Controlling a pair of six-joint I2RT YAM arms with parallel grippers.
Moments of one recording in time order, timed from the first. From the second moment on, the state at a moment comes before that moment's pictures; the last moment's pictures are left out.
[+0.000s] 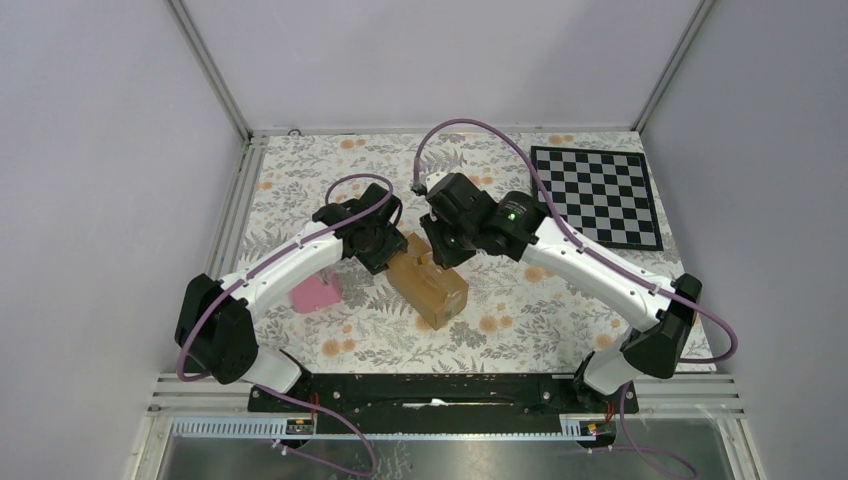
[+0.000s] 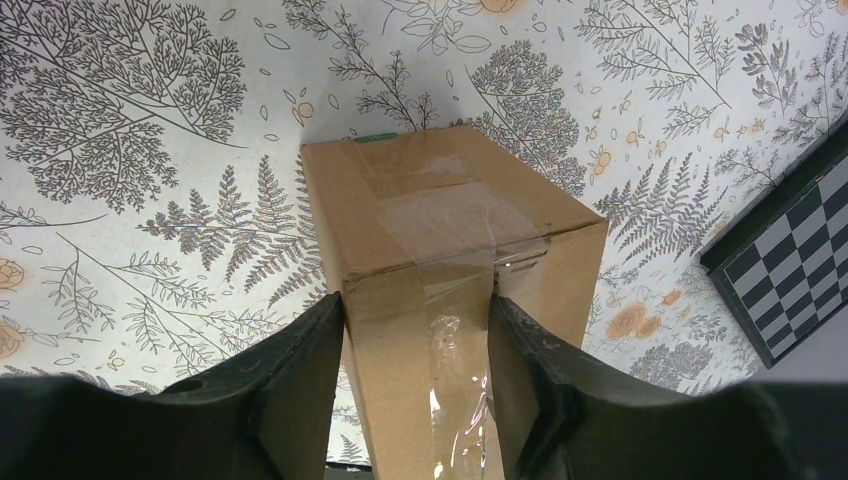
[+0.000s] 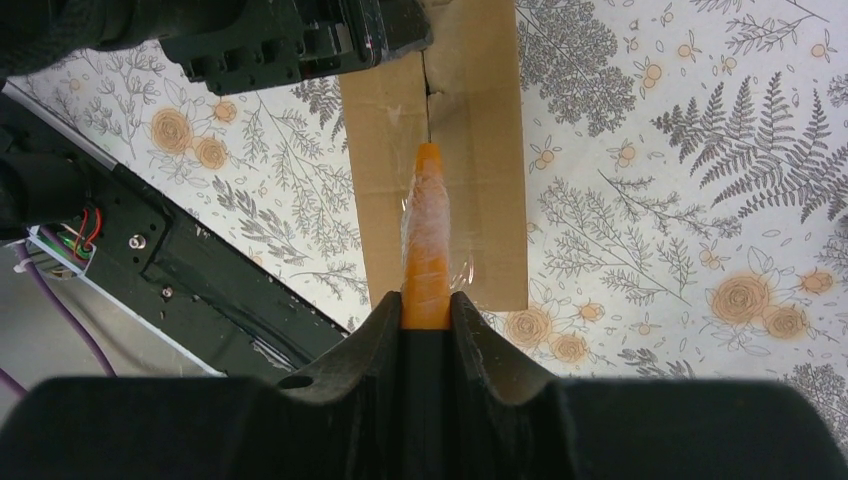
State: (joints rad) left arm -0.63 1.46 1.16 -0.83 -0.17 -1.35; right arm 0.97 1.55 1.62 -1.00 0.09 0.34
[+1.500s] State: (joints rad) left arm -0.56 1.46 1.16 -0.83 -0.15 -1.31; right arm 1.00 1.53 1.59 -1.09 0.07 0.30
